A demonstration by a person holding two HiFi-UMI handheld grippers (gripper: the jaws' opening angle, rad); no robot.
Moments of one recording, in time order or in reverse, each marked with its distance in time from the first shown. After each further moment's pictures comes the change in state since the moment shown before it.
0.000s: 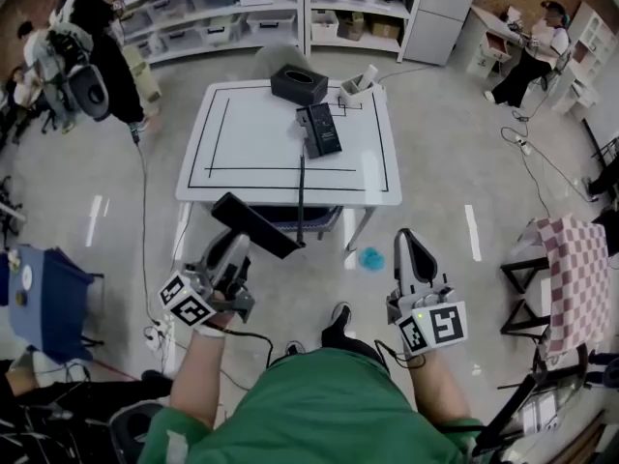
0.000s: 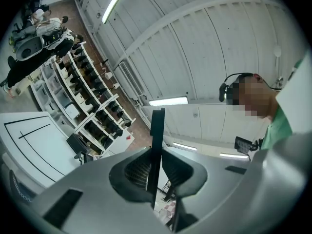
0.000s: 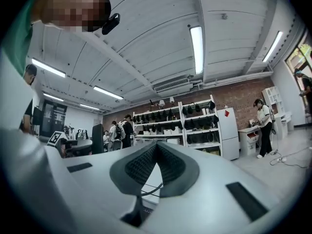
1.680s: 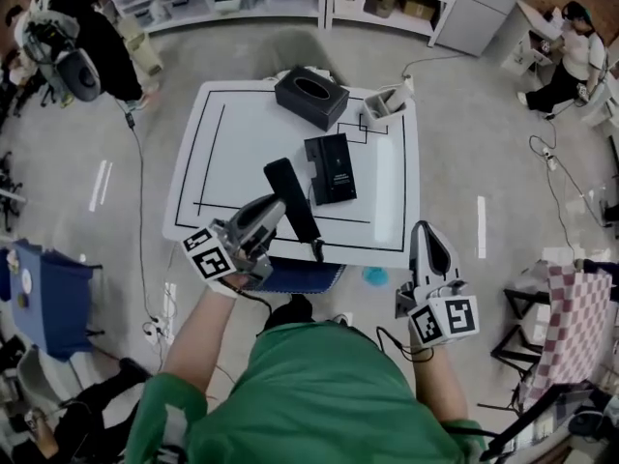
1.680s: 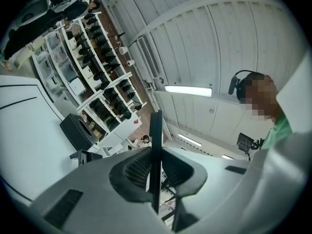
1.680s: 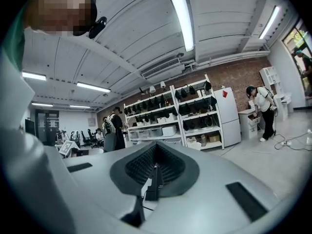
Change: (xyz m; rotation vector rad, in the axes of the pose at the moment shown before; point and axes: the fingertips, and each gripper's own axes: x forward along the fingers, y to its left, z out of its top) left arm 0.220 0.248 -0.023 -0.168 0.185 0.016; right arm 0.251 -0.153 -0.056 0.135 0.130 -0.027
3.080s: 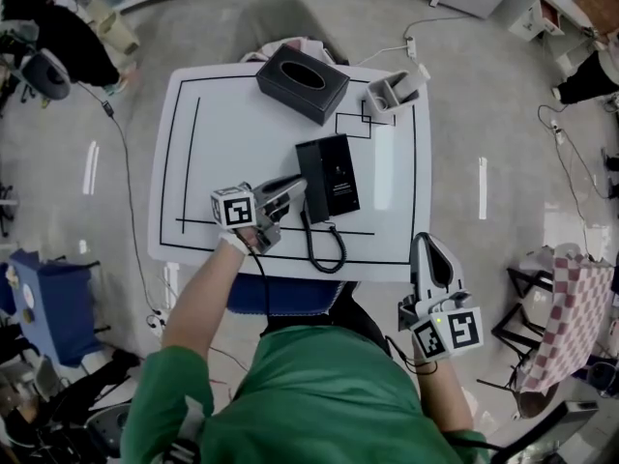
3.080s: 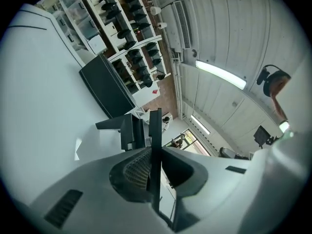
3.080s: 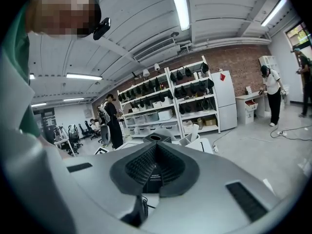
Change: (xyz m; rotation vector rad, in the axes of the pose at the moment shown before) left arm 0.085 0.222 -0.096 -0.251 0.366 0.084; right arm 0.084 -0.041 -0.057 0.054 0.200 -0.037
